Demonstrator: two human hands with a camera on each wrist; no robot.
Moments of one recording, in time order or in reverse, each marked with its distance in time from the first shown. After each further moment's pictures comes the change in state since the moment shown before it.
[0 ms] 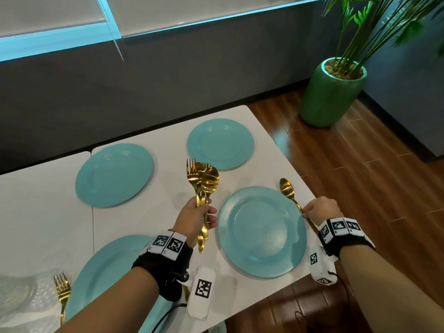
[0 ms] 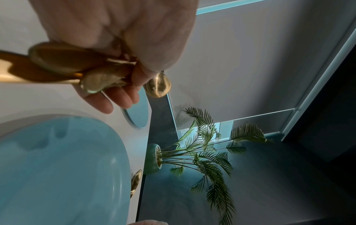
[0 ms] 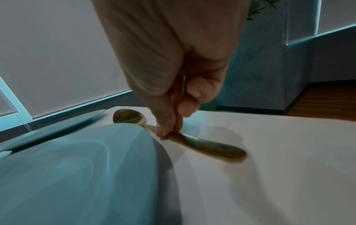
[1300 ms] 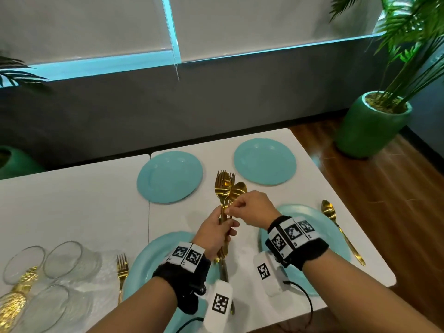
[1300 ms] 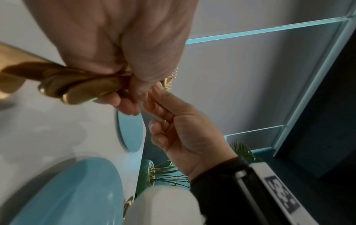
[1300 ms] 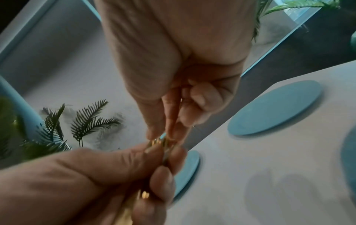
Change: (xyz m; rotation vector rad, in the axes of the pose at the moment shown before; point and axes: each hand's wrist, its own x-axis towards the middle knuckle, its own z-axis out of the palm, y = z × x) left_hand -0.041 -0.001 -0.071 0.106 -0.084 0.185; right_hand -0.162 -0.214 0.030 0.207 -0.178 -0.738
